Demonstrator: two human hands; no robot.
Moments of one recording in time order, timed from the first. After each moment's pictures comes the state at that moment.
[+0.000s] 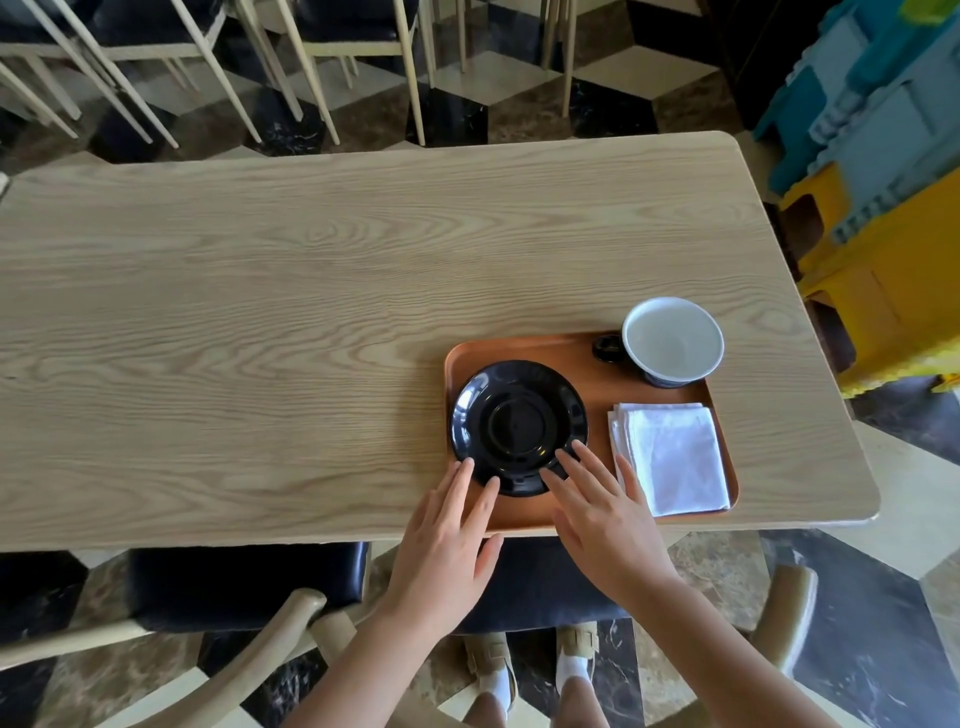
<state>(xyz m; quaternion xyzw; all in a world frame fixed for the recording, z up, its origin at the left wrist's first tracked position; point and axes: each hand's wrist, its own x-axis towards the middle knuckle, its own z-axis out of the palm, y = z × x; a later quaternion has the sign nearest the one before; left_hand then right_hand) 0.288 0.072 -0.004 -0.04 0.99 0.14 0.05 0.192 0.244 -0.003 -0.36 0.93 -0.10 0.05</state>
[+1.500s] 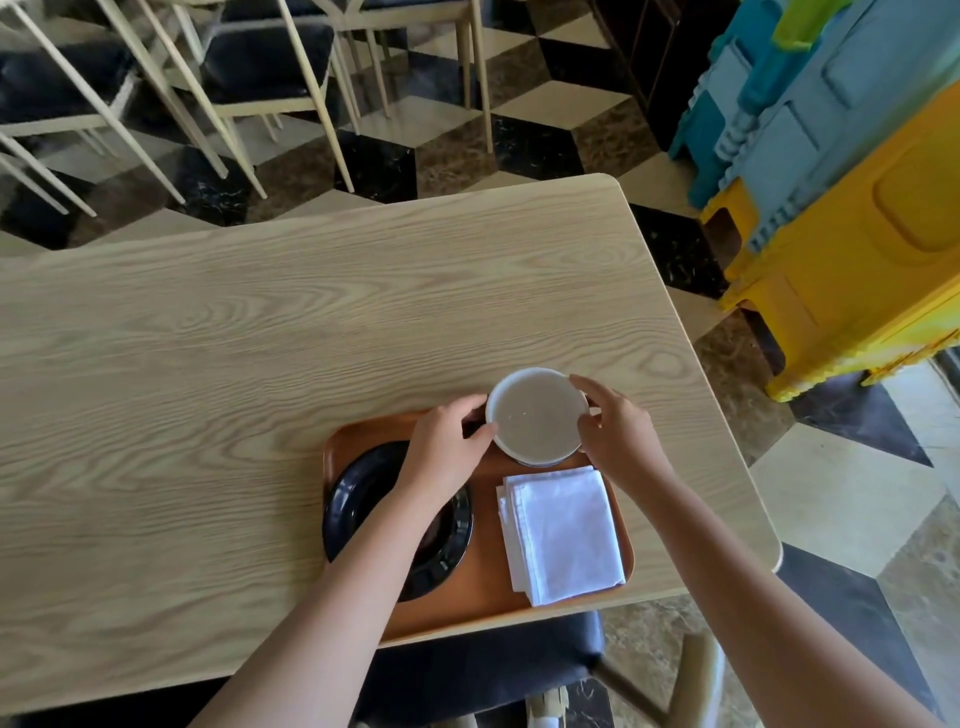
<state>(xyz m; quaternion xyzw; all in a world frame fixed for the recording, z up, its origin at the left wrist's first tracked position) 0.067 0.128 0.019 -0.16 0.89 0.43 0.05 0.014 0.307 0.023 -0.04 0.91 -0.39 0.12</state>
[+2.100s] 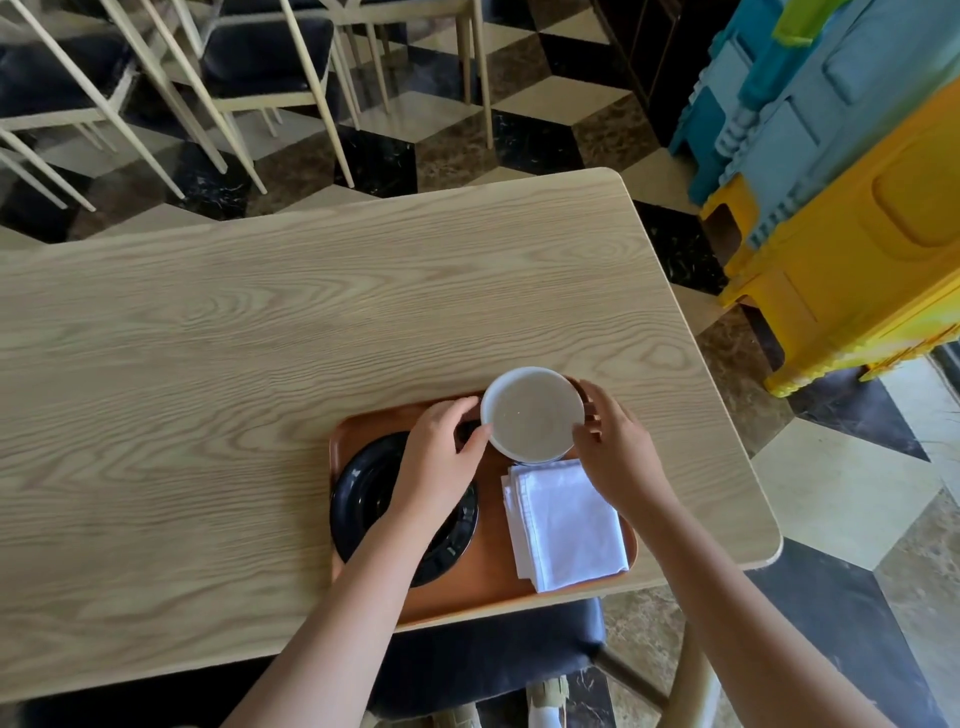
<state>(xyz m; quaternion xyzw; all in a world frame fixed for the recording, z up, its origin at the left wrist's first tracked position) 0.097 0.126 0.021 -0.15 0.89 0.42 -0.01 0.045 0.306 0.021 -0.05 0.90 -0.41 0.12</state>
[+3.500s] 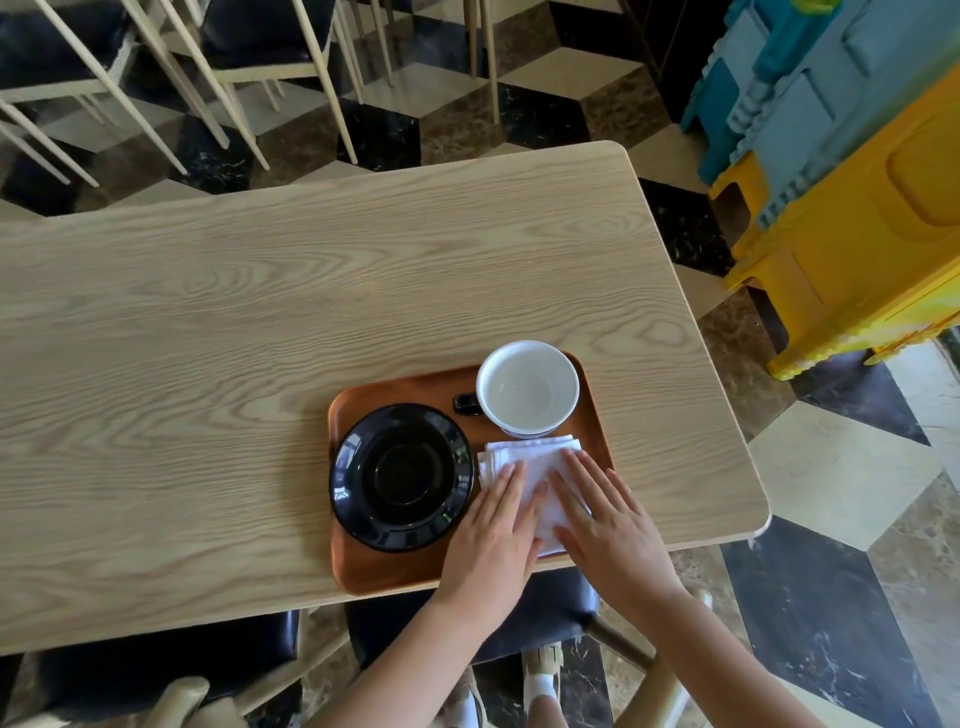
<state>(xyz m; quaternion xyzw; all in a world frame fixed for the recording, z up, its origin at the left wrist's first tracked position) 0.187 0.193 -0.019 0.07 0.99 0.11 0.08 0.133 0.346 -0.014 -0.32 0.94 -0.06 0.05</state>
